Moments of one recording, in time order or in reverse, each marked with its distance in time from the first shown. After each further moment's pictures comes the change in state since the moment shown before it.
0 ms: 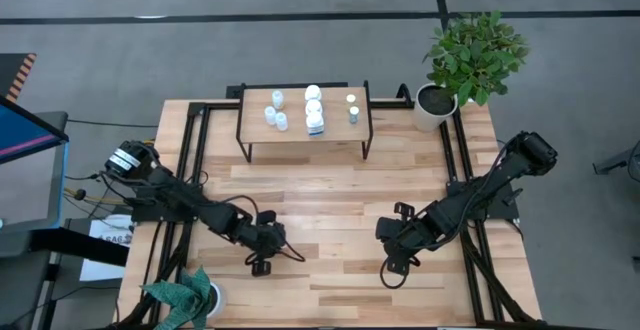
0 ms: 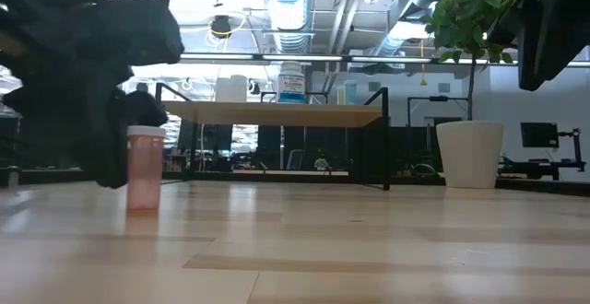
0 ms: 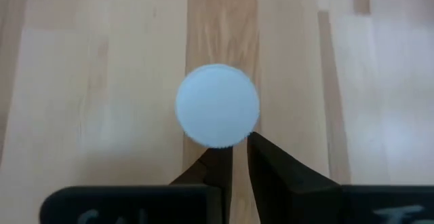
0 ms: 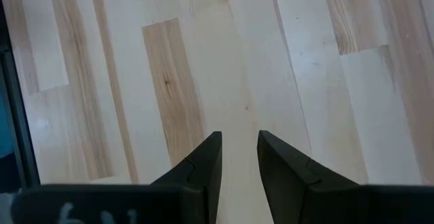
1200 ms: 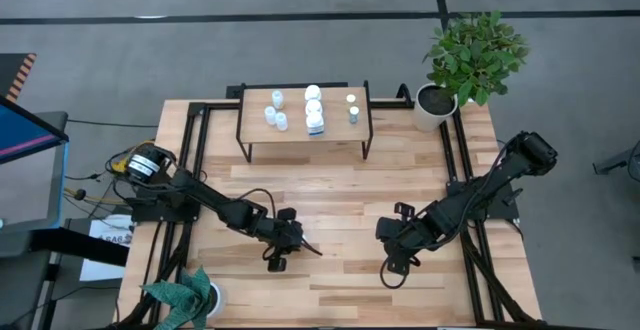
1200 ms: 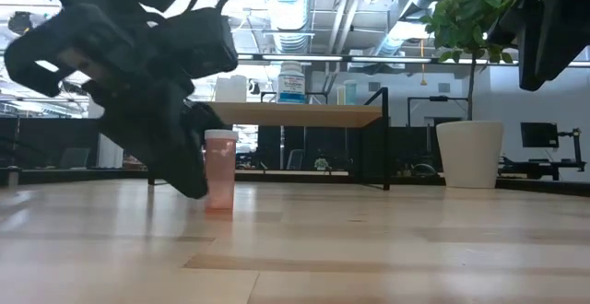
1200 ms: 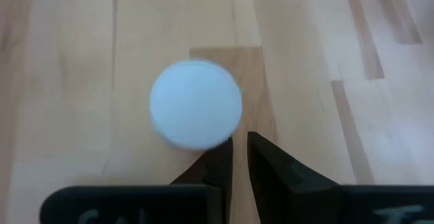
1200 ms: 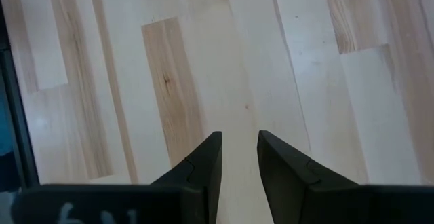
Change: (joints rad) left arm 0.113 0.145 0.061 0.204 0.076 0.213; right arm 0.000 0.000 0.000 -0.001 -0.001 0.000
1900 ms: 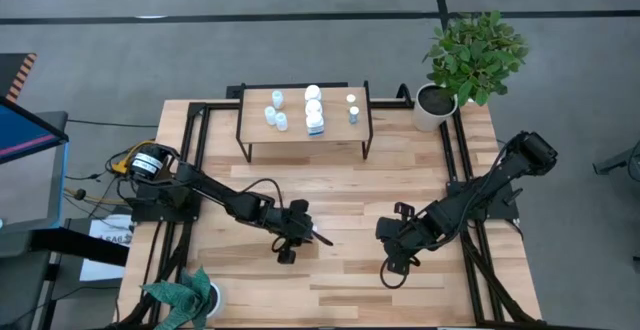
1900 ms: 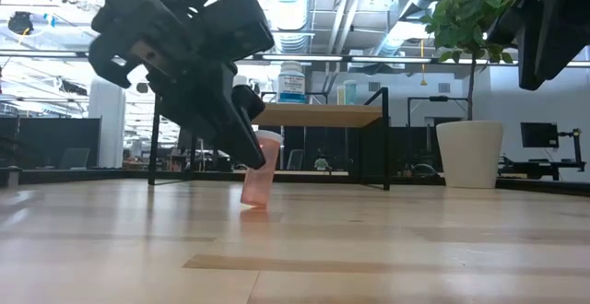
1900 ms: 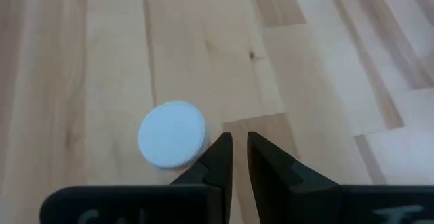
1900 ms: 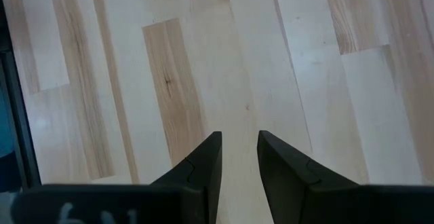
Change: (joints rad) left arm 0.079 0.023 0.078 0.028 0.025 0.171; right arm 0.000 0.000 0.000 0.003 -0.001 0.000
